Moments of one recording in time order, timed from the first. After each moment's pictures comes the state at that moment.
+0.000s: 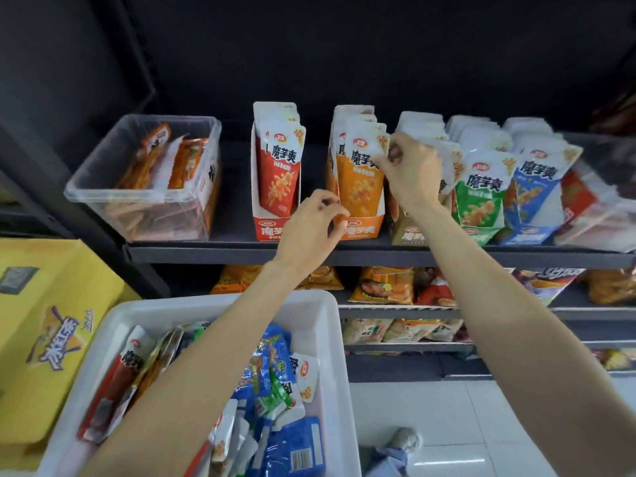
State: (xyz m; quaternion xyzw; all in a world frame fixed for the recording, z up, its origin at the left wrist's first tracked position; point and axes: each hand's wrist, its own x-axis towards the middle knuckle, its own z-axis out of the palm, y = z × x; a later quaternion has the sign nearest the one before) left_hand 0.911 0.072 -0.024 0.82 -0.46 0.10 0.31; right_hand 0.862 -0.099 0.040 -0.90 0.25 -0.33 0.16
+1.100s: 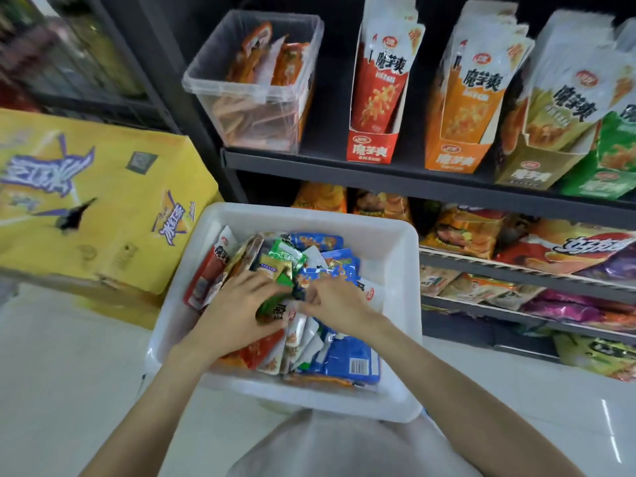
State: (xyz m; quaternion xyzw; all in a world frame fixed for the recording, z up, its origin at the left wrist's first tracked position) left_hand 0.828 0.349 -0.118 0.90 -0.42 -0.05 0.13; right_hand 0.778 0.153 -0.117 -0.93 0.02 0.21 0.29
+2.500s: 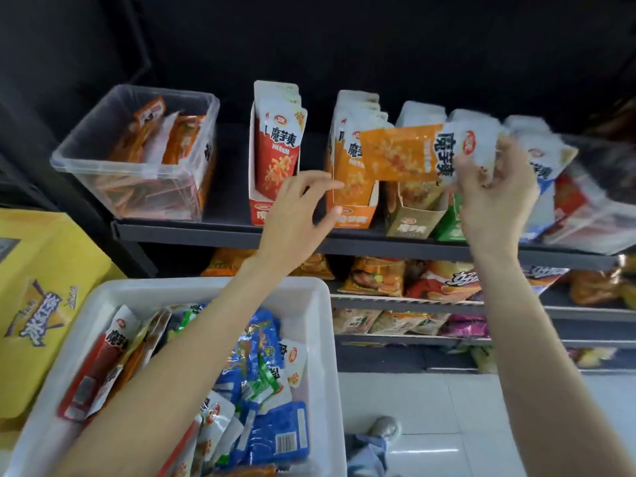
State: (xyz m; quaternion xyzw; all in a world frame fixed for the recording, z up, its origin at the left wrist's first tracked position) left_hand 0.896 0.098 -0.011 0.80 -0.44 0.14 0.39; right_hand 0.758 -0.077 0.064 -0.77 0.23 -0.49 0.34
